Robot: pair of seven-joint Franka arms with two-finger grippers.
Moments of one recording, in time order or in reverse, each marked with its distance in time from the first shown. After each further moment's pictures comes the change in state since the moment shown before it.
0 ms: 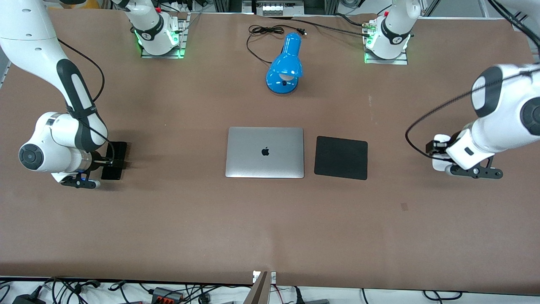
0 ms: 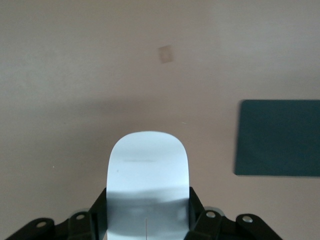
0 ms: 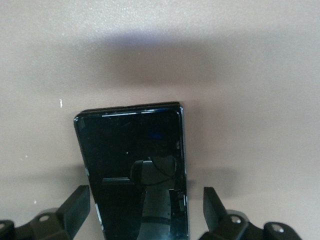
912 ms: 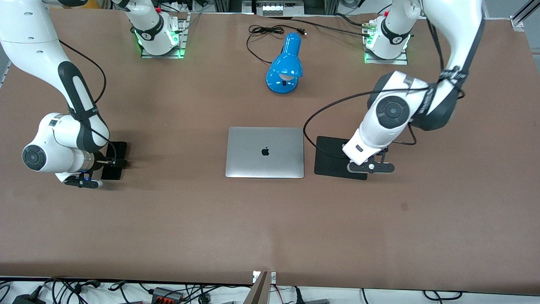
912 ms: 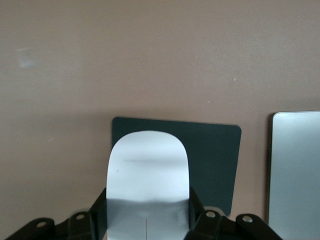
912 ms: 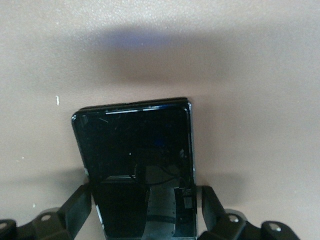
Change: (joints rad) left arm -0.146 0.154 -0.210 -0.147 0.107 0.359 -0.513; right arm 0.000 0.014 0.000 -0.003 0.017 0.003 -0.002
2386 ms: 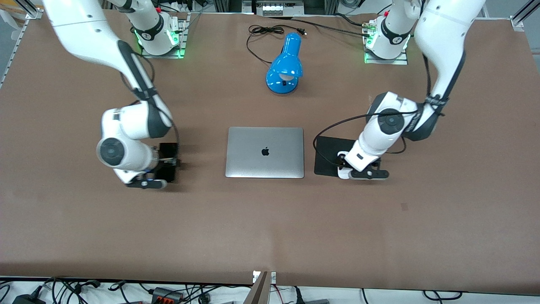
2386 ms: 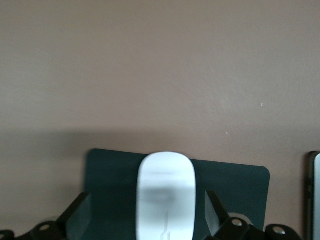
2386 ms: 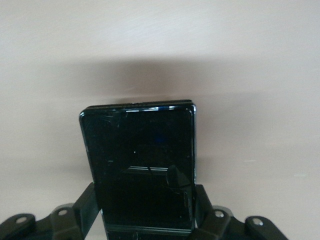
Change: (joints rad) left arm 0.021 0.051 0.053 -0.114 0.002 0.287 -0.014; right arm 0.390 -0.058 0.025 0.024 0.072 -0.013 0.265
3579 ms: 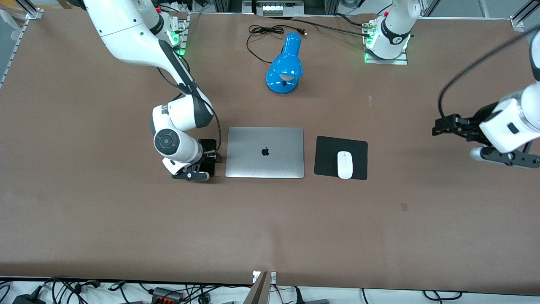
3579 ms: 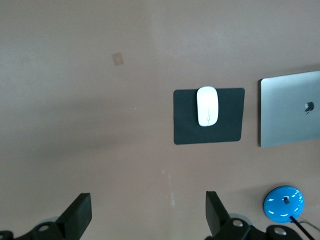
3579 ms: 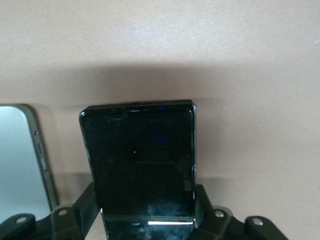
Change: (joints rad) left arm 0.142 -0.166 0.104 0.668 -0.227 -1.054 0.524; right arm 0.170 0.062 0.008 0.000 0.060 0.114 0.133
